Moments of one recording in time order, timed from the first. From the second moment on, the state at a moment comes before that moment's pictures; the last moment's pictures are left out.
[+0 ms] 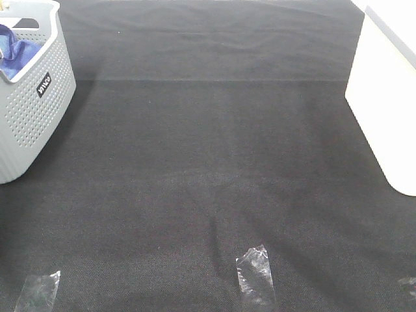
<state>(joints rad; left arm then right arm) 0.18 2.28 -1.90 0.21 1.09 1.01 -0.01 0.00 -0.50 0.07 1.05 -0.16</state>
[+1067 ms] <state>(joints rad) 0.23 2.28 -1.90 0.17 1.05 0.94 -0.01 0.00 -0.50 0.07 1.05 -0.16</state>
